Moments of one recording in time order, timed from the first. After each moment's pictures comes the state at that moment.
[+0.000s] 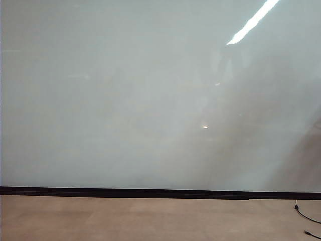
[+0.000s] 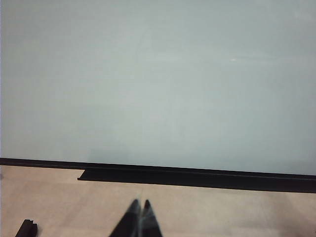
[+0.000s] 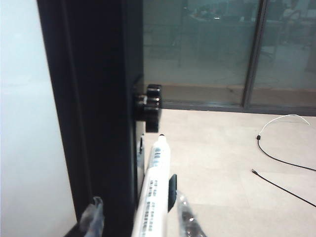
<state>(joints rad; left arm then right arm) 0.00 0.00 0.00 -0.07 0.00 -0.01 -0.51 1.97 0.64 1.40 -0.56 0.00</state>
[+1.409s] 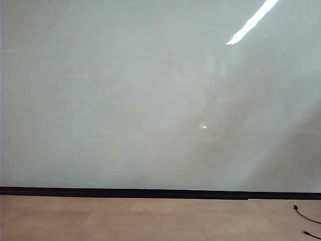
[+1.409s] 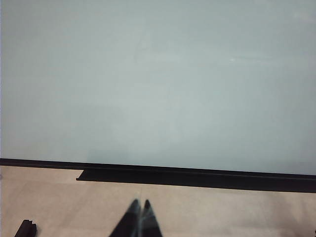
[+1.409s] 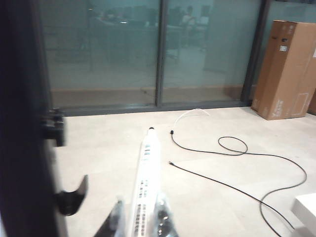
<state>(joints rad) 0.00 0.00 0.00 -0.07 0.00 -0.01 -0.47 1.77 0.46 1.39 -0.15 -0.04</state>
